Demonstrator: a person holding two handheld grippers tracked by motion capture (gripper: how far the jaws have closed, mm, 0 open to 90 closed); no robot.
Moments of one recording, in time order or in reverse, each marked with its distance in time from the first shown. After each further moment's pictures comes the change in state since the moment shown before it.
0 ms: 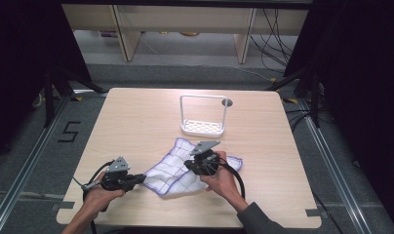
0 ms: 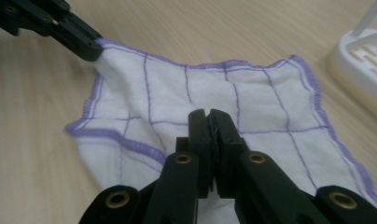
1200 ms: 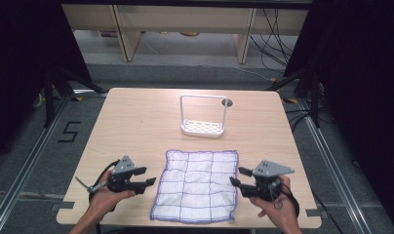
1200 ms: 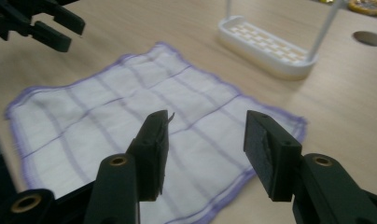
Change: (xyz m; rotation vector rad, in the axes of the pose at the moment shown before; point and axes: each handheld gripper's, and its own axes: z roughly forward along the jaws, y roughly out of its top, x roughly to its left) left arm -0.014 0.028 0.012 -0.052 0.057 0.007; right arm -0.014 -0.085 -0.130 -0.159 -0.170 0.128
